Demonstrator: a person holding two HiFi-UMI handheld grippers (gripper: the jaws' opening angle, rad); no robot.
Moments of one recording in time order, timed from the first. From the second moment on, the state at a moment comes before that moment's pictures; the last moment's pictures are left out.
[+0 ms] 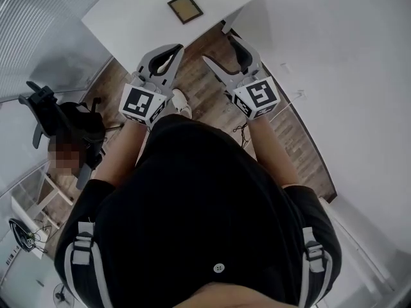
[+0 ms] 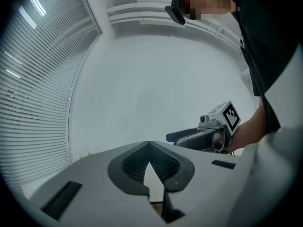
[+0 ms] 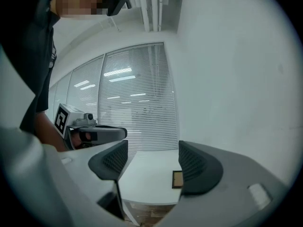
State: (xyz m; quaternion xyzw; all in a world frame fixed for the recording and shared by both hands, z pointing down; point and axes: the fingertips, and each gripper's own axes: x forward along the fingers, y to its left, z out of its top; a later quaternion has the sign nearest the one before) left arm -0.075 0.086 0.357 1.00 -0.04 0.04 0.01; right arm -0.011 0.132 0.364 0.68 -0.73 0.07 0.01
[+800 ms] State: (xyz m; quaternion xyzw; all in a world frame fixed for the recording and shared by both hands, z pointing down) left arm -0.012 -0.089 0.383 0.99 -0.10 0.05 0.03; right arm 0.066 -0.042 0.395 0.63 -0.77 0.10 0.04
